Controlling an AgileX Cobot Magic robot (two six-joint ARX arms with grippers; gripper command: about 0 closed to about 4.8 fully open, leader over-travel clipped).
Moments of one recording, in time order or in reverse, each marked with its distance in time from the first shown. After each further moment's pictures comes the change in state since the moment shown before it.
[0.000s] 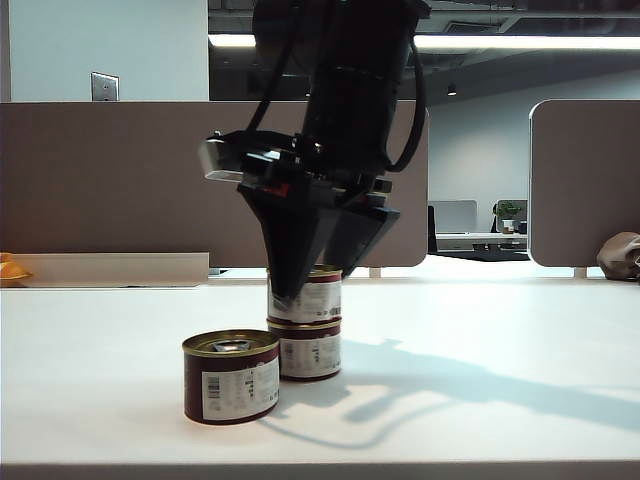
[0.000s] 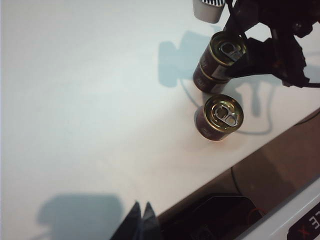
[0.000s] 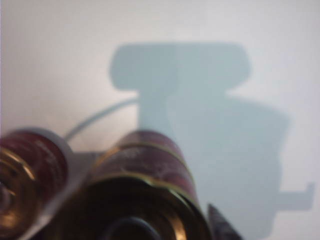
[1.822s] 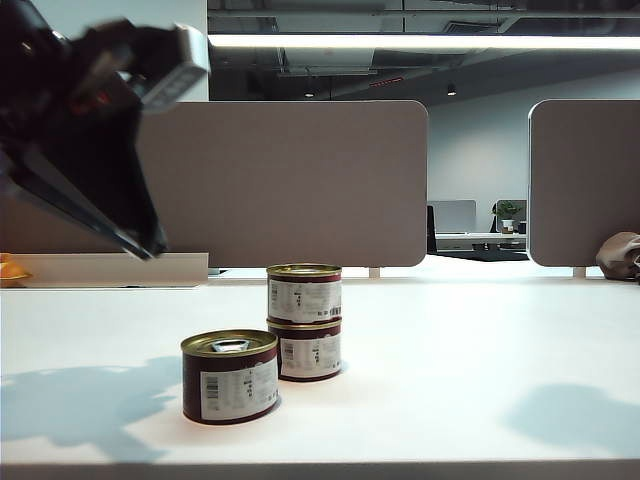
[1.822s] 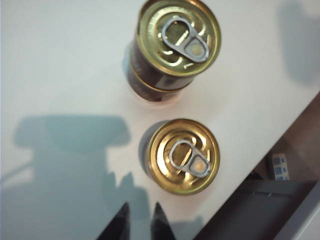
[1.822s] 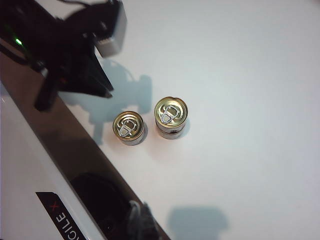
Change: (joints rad) left arm -0.435 0.673 0.000 0.467 -0.134 -0.138; right arm 0.124 -0.843 -0.012 -0.313 0.073 0.247
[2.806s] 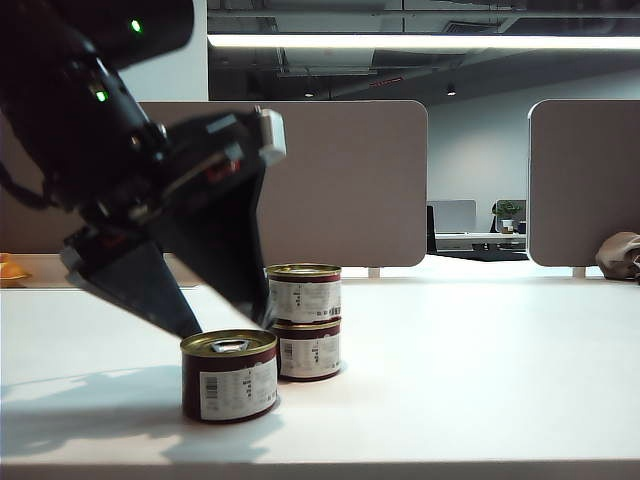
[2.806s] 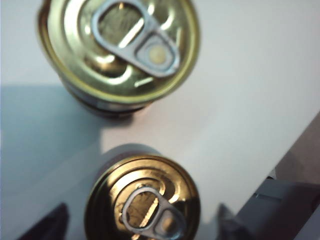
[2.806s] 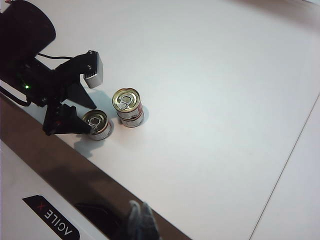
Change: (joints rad) left arm -0.113 0.228 0.000 0.169 -0.014 -0.113; right arm 0.051 -0.291 0.000 -0.185 0.212 0.193
